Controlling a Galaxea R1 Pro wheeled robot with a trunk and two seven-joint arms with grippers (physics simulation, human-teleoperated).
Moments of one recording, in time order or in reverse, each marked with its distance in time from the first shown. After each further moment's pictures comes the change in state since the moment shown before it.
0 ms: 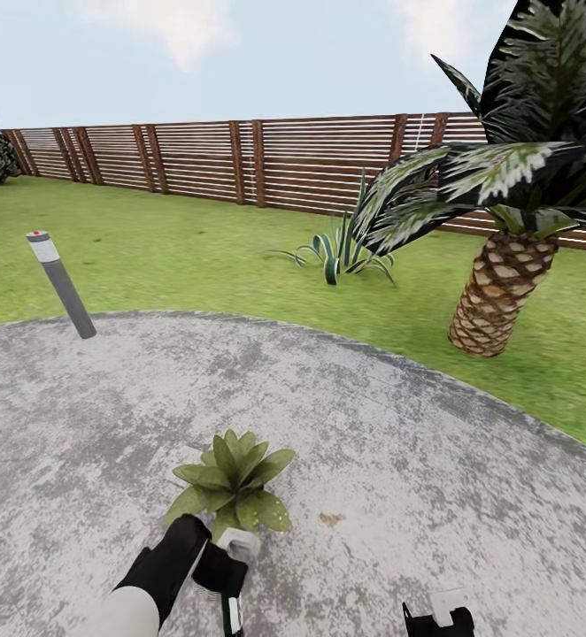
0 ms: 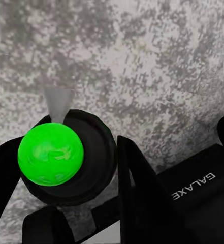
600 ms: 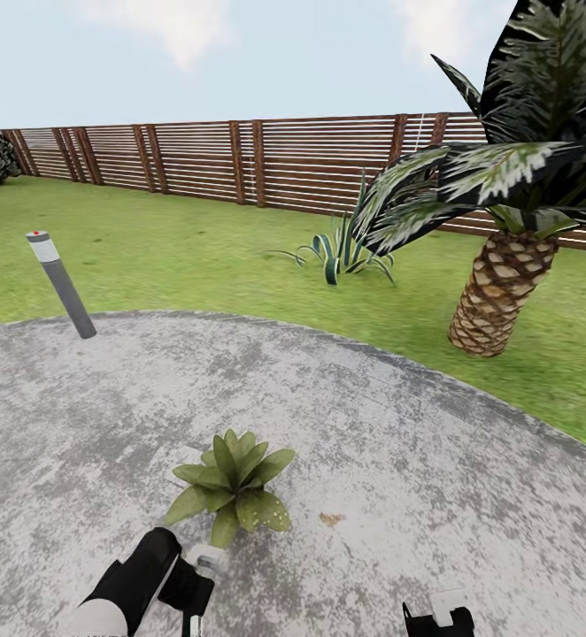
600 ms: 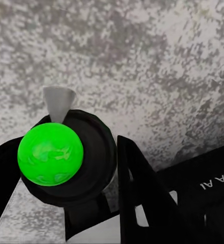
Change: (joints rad) left arm 0.028 0.101 -0.018 0.024 0.014 0.005 0.039; right arm 0.000 0.000 0.000 0.000 0.000 0.000 0.000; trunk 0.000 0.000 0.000
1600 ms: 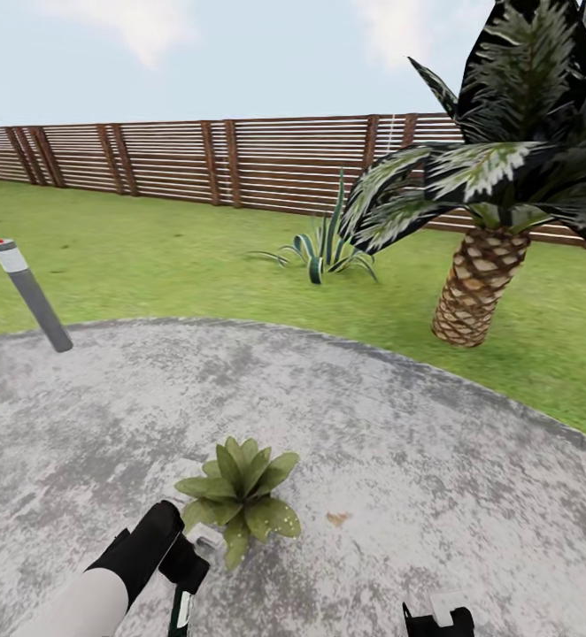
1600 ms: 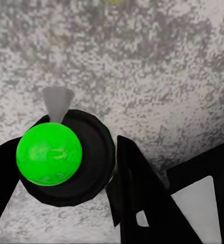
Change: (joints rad) left arm -0.077 0.038 -0.150 -0.003 -0.095 0.031 -0.114; right arm 0.000 0.000 0.000 0.000 -0.001 0.000 0.000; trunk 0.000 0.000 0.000
